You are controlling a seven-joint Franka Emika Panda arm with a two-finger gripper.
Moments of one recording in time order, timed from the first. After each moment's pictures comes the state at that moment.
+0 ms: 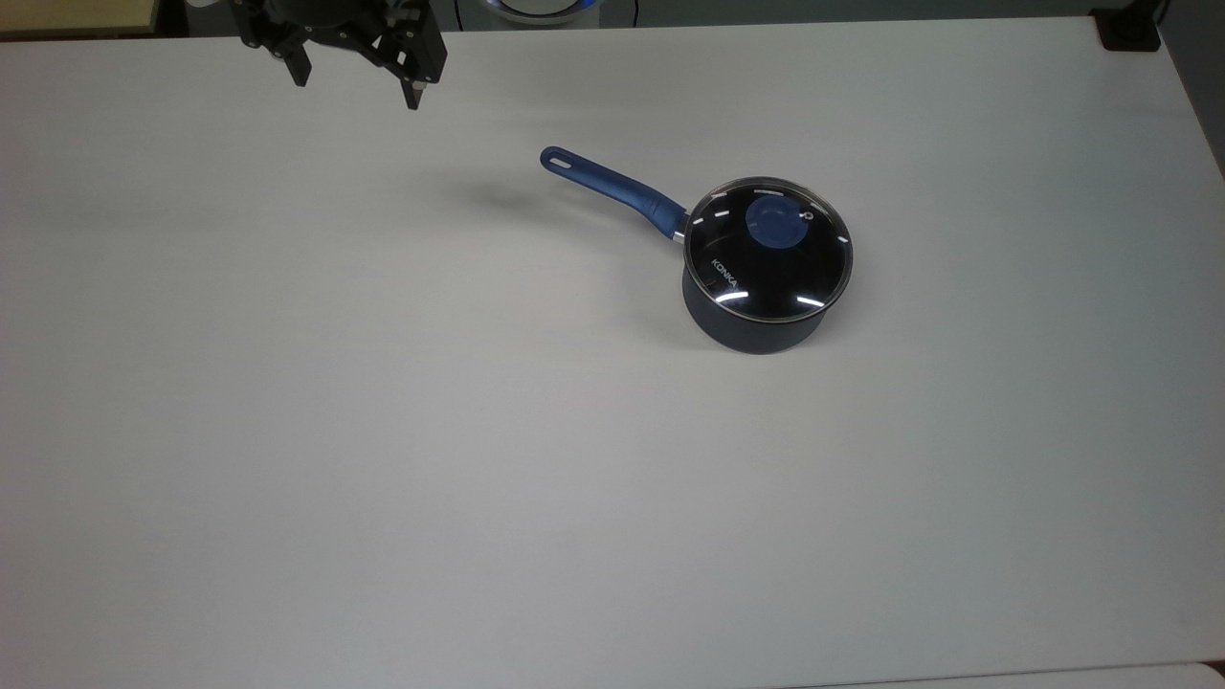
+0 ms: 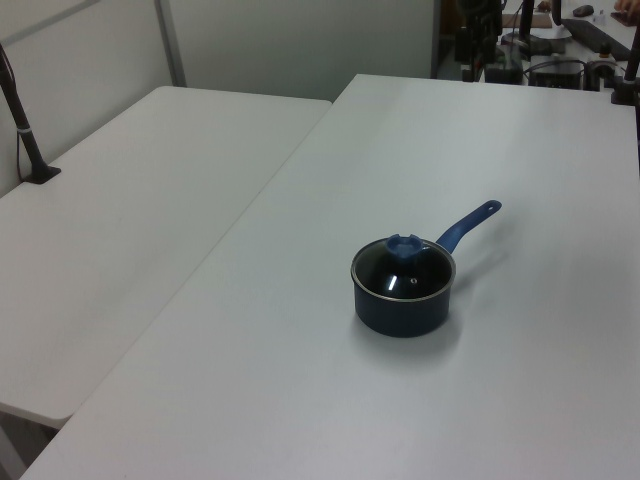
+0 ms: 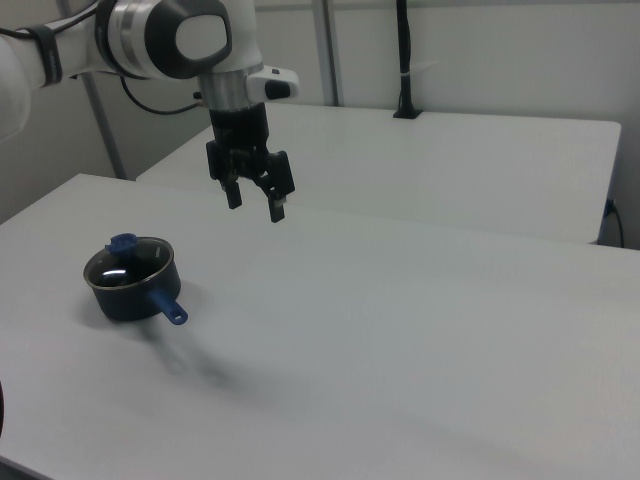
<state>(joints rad) 0.02 0.14 -0.17 -1.51 -0.04 1.58 0.03</state>
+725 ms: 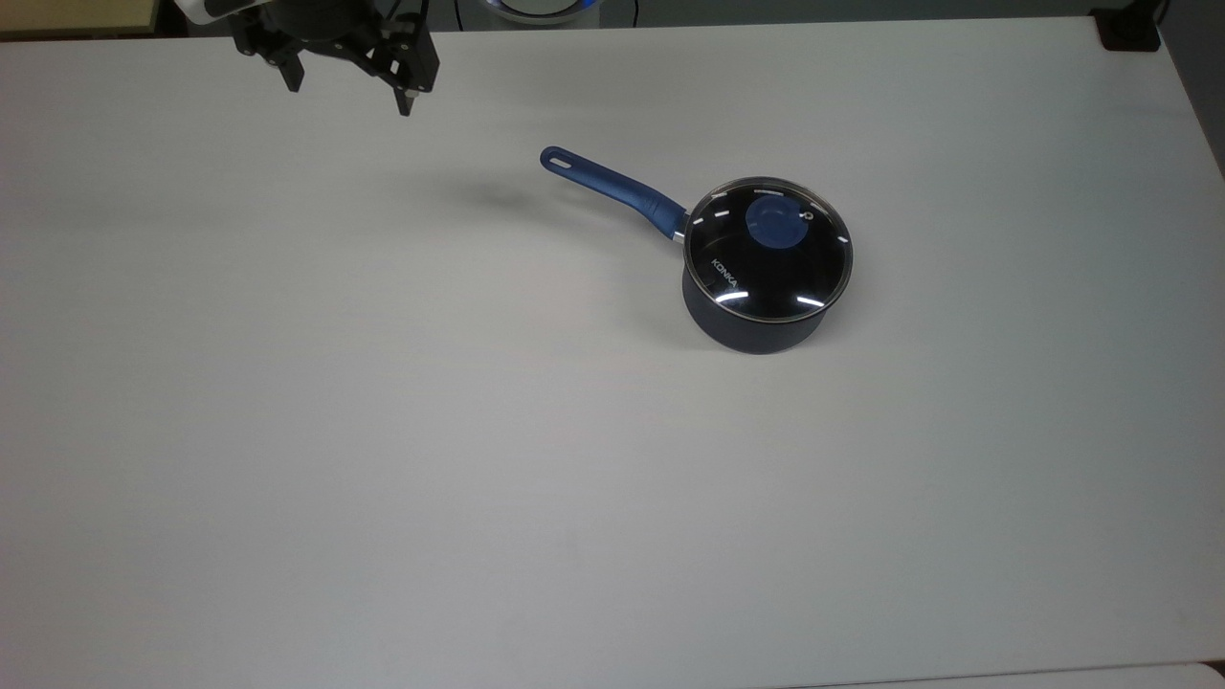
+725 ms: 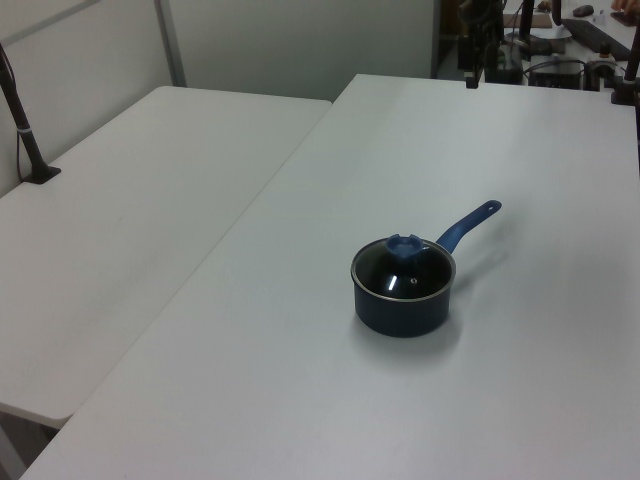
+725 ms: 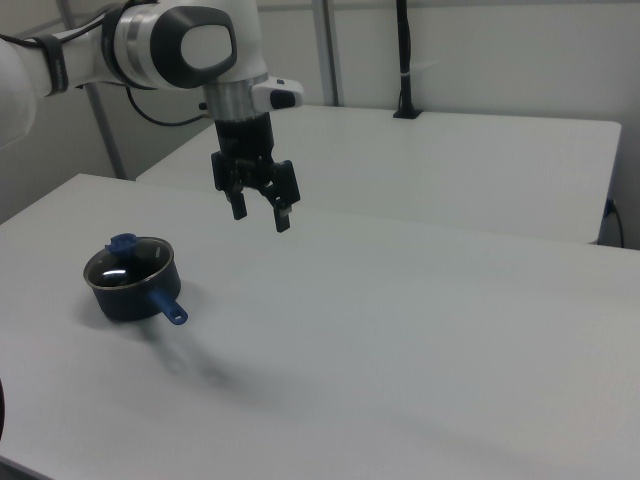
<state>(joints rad) 0.03 0.14 -0.18 -1.53 -0.06 1.59 0.02</state>
